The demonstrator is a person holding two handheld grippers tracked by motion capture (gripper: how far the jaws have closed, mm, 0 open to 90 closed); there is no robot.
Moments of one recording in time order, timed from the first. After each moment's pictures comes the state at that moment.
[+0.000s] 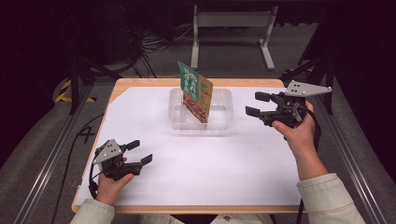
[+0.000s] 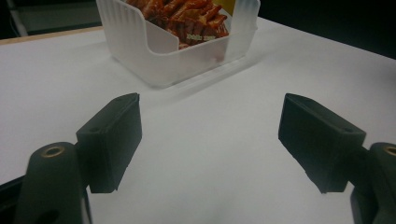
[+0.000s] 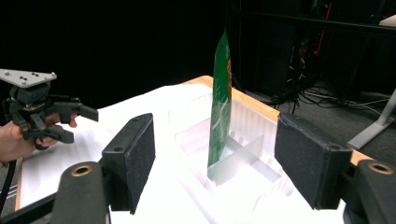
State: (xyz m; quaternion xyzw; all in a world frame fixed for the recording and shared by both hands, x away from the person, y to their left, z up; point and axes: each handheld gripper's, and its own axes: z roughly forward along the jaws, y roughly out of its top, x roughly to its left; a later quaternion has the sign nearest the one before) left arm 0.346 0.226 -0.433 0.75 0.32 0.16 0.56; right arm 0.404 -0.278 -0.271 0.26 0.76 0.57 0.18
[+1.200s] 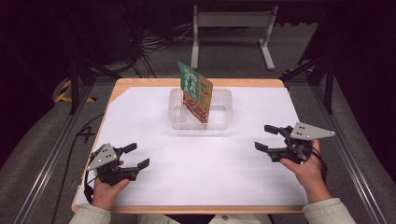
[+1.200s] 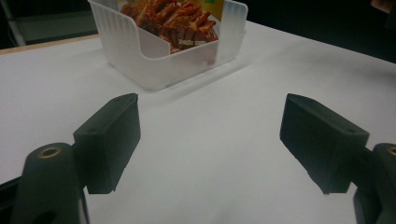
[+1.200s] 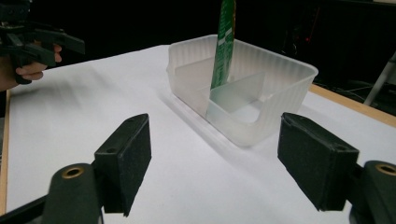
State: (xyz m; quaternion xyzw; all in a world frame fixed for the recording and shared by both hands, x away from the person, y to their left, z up) left arm 0.331 0.233 -0.429 0.75 0.30 0.16 0.57; right arm 0.353 -0.311 -0.360 0.26 0.77 0.55 0.20
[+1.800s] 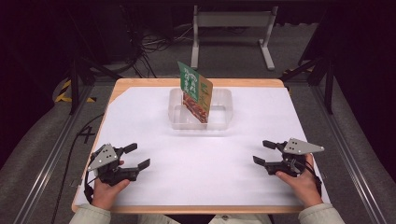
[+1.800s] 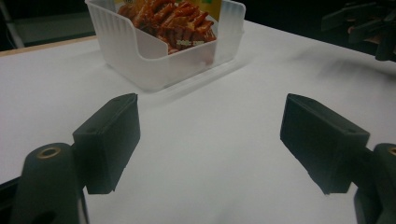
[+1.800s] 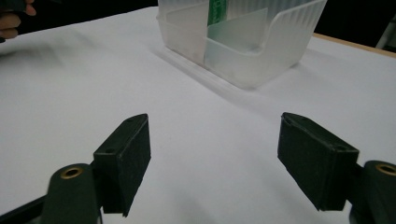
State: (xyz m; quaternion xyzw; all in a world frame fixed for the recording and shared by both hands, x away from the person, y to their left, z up) left arm 0.331 0.232 -0.430 0.75 0.30 0.16 0.57; right arm 0.342 -0.317 -0.419 0.29 0.78 0.52 0.19
